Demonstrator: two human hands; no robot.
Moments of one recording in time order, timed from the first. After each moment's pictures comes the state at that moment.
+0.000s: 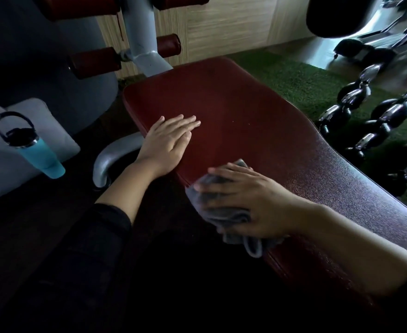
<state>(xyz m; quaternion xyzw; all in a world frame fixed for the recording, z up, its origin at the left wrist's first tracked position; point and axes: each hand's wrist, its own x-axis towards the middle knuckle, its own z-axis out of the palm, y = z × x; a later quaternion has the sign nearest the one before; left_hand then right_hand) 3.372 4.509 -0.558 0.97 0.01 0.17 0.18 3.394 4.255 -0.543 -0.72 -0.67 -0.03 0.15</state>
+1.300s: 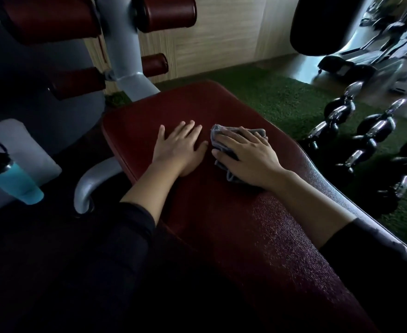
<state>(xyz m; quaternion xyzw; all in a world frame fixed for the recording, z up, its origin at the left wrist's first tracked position) 3.463 4.479 -0.525 0.99 0.12 0.01 0.05 3.515 4.306 -0.522 -0.92 -0.36 -0.04 0.12</state>
